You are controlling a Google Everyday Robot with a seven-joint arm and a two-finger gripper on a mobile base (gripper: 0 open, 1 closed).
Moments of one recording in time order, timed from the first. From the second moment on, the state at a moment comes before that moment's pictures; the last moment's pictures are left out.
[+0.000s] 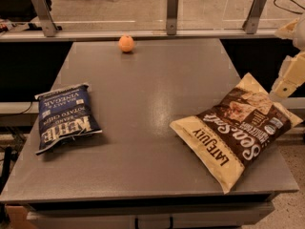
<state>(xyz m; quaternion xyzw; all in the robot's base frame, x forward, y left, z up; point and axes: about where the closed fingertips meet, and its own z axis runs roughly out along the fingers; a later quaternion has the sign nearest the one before) 0.530 -0.282 0.956 -0.57 0.79 -0.03 0.23</state>
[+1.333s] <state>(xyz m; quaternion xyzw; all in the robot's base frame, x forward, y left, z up) 0.535 -0.305 0.880 -0.51 0.83 0.08 0.20</state>
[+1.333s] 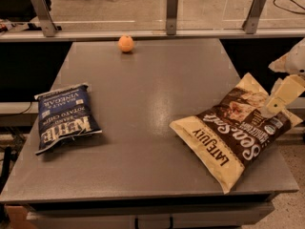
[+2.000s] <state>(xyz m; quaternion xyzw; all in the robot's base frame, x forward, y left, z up) 0.520 -0.267 0.849 -0.51 0.83 0.15 0.16</state>
